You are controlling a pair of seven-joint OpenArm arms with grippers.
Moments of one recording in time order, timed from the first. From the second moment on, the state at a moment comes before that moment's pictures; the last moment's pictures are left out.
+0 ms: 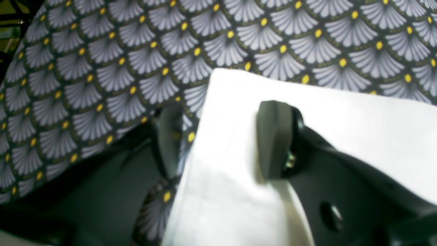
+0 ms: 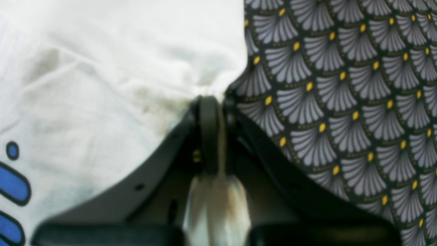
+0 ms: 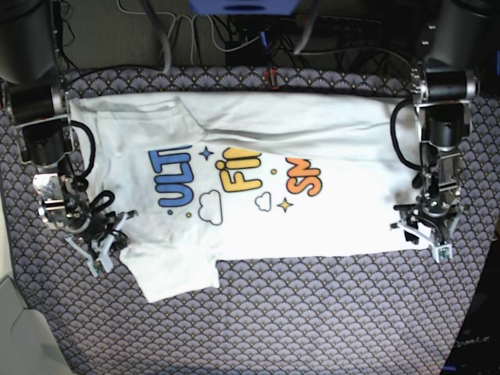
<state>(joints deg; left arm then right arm) -29.1 -18.9 -4.1 31.6 -9.0 -0.4 7.1 33.4 22.1 -15.6 30.1 8.7 28.5 -8.5</state>
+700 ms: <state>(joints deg) -29.5 -18.8 -4.1 29.2 -9.4 -0.7 5.2 33.3 22.1 -15.4 30.7 8.7 28.5 -8.8</state>
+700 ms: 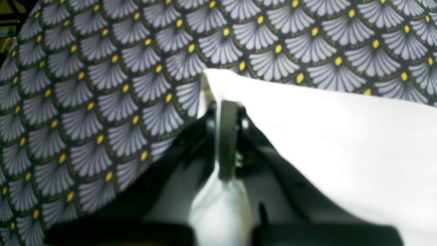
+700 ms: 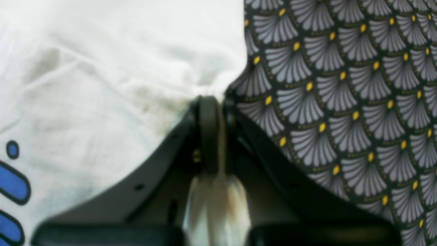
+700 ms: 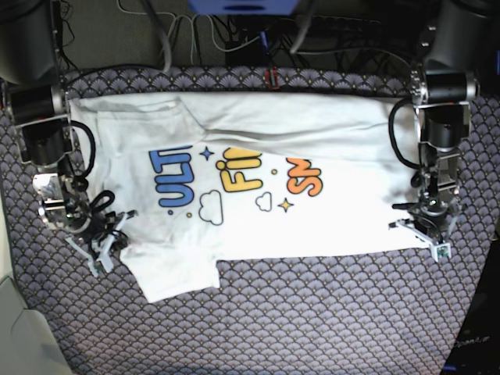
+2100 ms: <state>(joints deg) 2.3 -14.1 -21.5 84.6 -9.4 -0.6 24.4 -11.1 26.4 10.7 92.7 8.0 30.2 -25.4</state>
